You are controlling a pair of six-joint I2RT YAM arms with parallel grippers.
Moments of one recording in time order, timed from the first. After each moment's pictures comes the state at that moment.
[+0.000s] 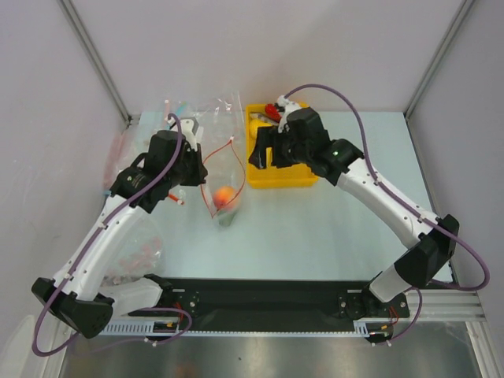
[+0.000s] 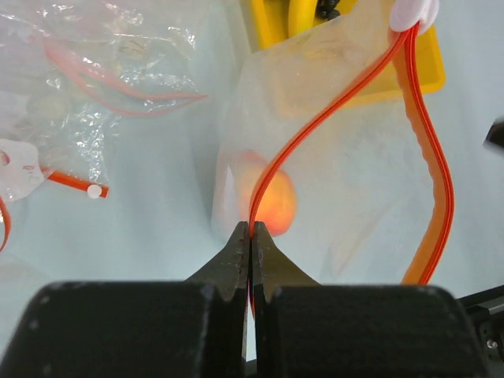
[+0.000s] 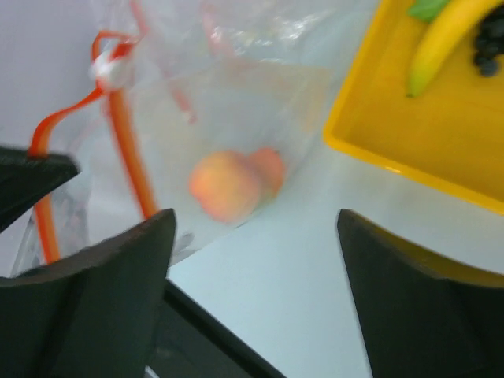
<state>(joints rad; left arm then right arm) -0.48 1.14 1.33 -0.81 -0.09 -0.34 0.73 1.56 1.61 -0.58 -0.08 0.44</state>
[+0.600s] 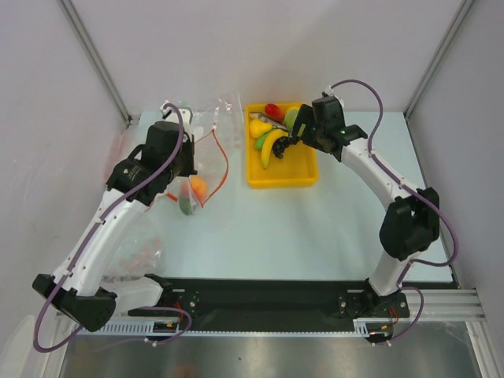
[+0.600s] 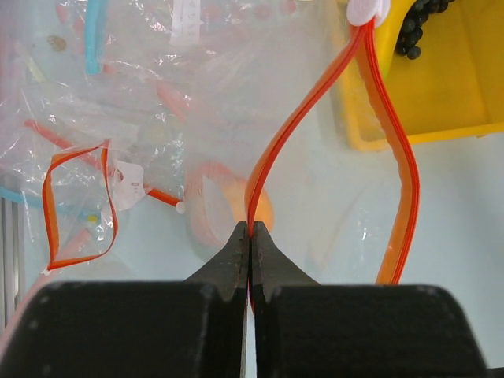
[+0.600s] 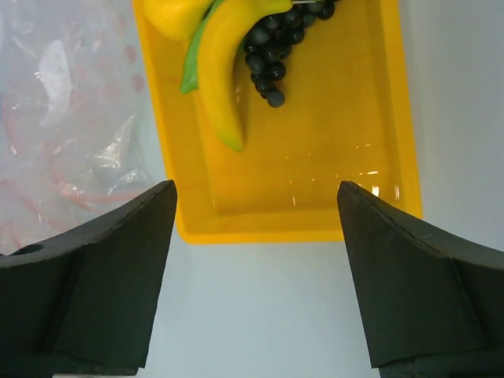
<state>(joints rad) -0.48 1.19 1.45 -0.88 -0.31 -0.22 0.41 1.73 1.59 -0.47 0.13 0.65</state>
